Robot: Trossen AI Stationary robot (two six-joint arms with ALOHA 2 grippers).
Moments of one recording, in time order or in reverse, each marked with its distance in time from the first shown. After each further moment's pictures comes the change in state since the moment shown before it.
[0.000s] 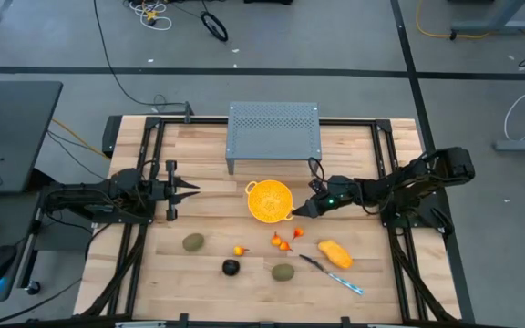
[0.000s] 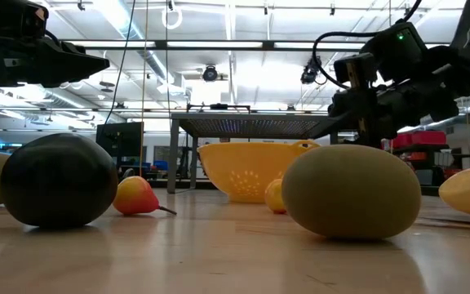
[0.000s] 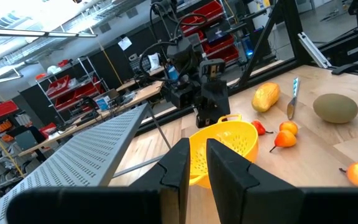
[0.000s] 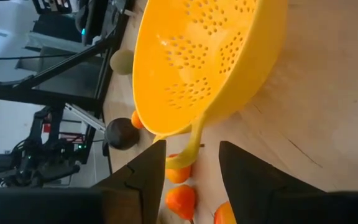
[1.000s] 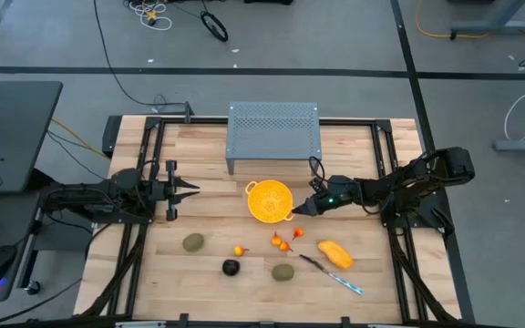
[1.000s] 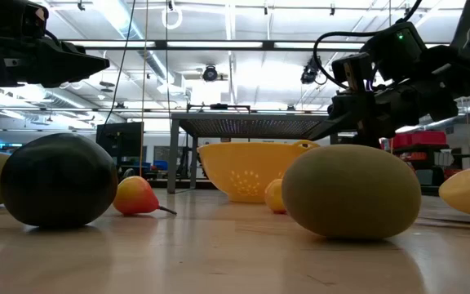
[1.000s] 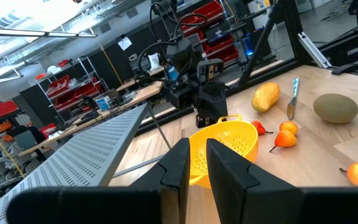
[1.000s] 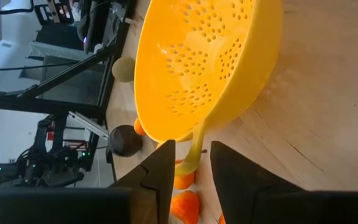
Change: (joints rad) left arm 0.000 0.000 0.000 0.000 0.000 0.000; right arm -0.003 0.000 0.000 0.011 0.018 0.030
